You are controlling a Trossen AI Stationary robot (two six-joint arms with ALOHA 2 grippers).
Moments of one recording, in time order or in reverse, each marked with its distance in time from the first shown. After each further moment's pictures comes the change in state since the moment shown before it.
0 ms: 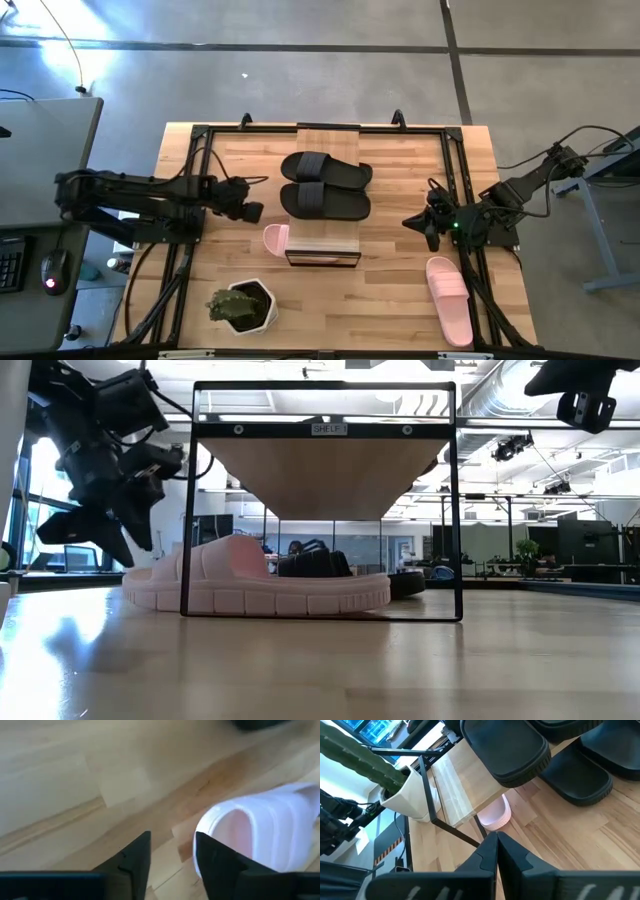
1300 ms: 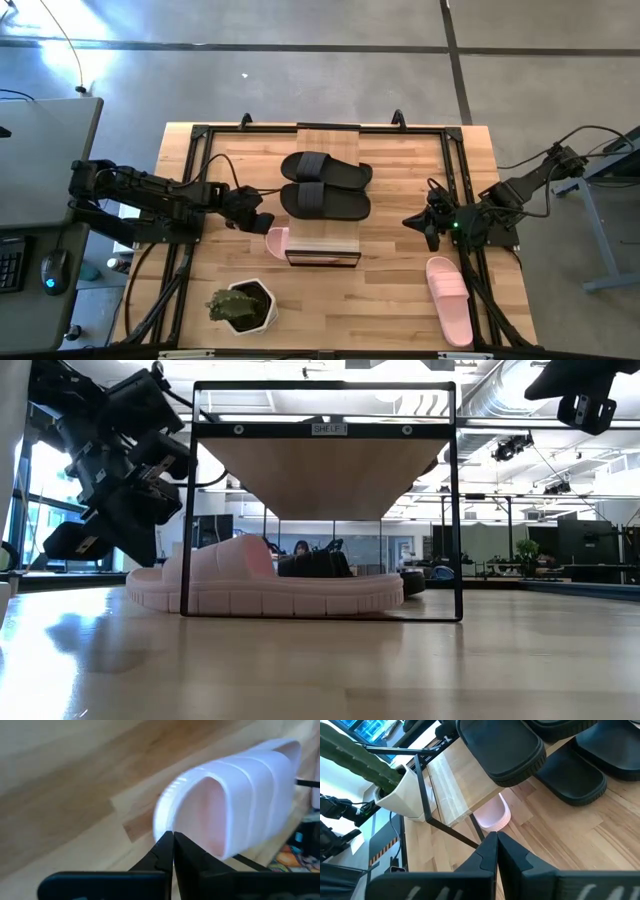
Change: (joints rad) left arm -0.111 0.201 0.000 0.276 0.146 -0.124; right arm 0.000 0.000 0.000 -0.018 0.008 -0.001
